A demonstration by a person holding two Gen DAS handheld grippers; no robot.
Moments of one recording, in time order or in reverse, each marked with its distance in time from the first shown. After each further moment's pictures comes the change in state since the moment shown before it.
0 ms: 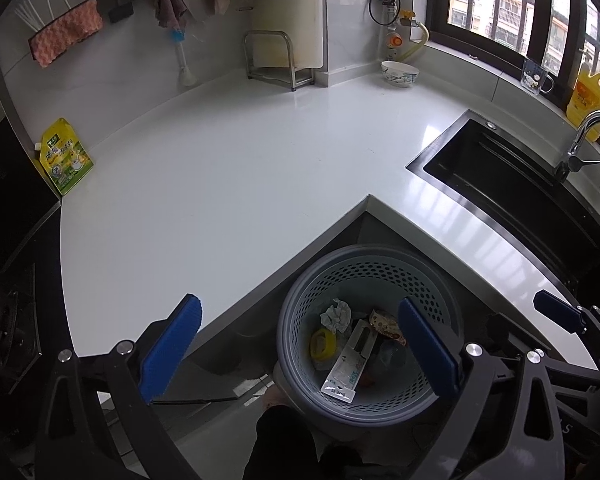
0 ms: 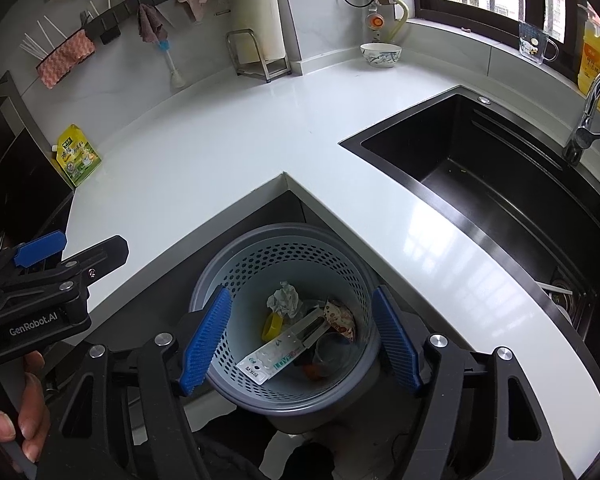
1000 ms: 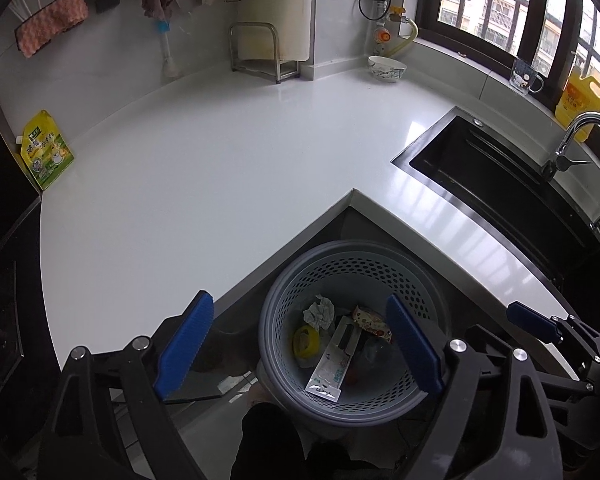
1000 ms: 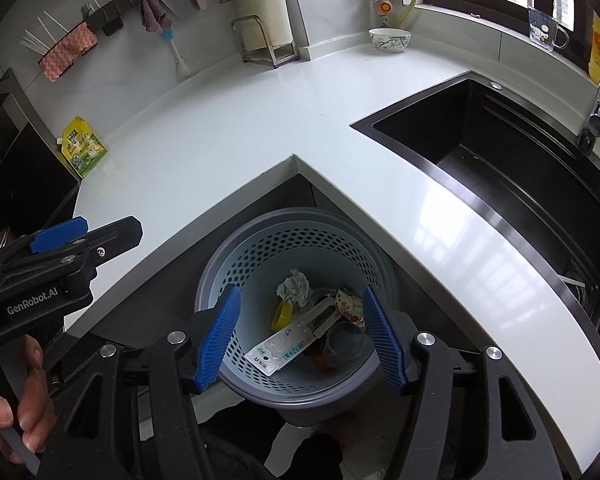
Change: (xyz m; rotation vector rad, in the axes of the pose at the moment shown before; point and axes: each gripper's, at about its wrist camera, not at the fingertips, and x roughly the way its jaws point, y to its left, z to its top) left arm 0.010 -0.003 -0.001 -0.009 0.020 -0.070; right arm 0.010 0.001 -0.007 0.004 0.036 0.034
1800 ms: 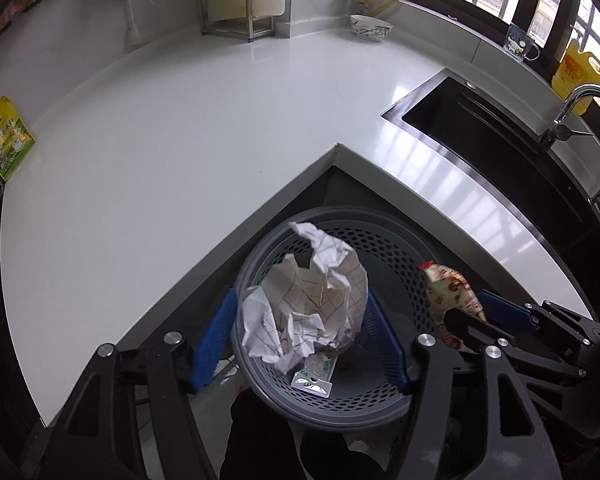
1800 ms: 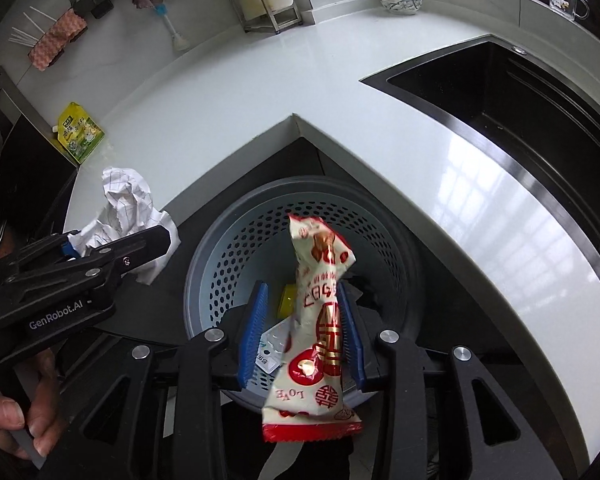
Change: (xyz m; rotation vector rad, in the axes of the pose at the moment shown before) left arm 0.061 -0.009 -0.011 0.031 0.103 -0.069; right arm 0.060 -0.013 -0.003 0.010 0.087 0.077
